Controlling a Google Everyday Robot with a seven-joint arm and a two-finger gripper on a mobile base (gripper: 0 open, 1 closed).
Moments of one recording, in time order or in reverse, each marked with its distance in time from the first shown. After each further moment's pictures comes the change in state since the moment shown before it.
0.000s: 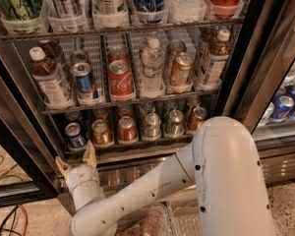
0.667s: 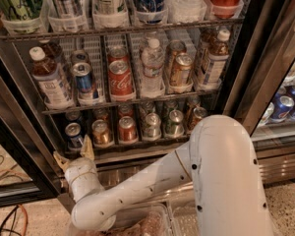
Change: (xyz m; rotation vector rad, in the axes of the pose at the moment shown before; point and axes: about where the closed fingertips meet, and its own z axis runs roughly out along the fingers) arm -0.004 0.001 0.025 -0.028 -0.018 -0.014
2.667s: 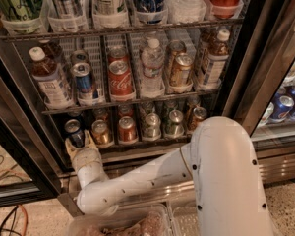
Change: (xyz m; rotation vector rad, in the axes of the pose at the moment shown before) arm 0.013 -0.031 0.034 0.037 0.007 0.030
